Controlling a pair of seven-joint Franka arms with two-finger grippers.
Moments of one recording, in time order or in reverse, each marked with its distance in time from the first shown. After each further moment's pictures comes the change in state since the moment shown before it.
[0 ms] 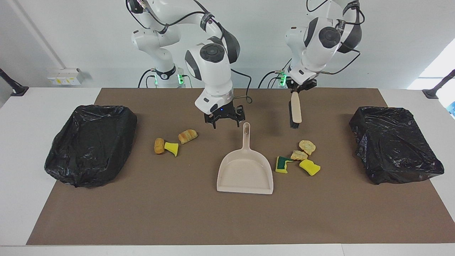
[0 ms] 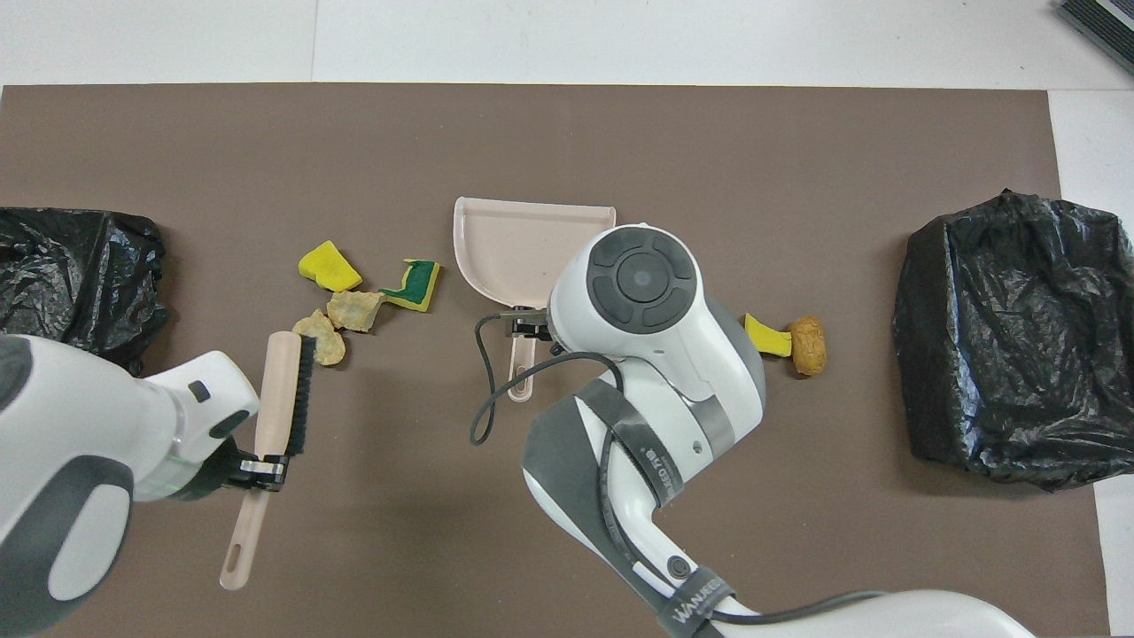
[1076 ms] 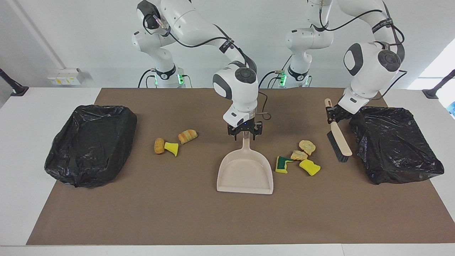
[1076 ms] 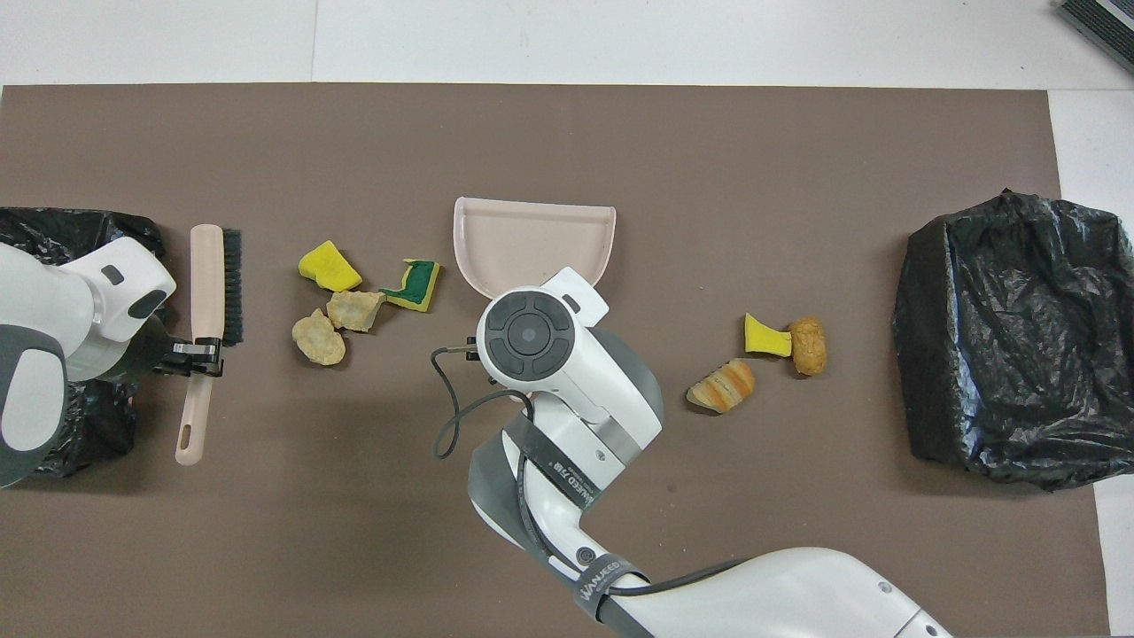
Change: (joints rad) left arm 0.138 0.222 -0.006 0.159 0.055 0.201 0.074; right arm 0.088 0.130 -0.002 0.001 -0.098 0.108 0.102
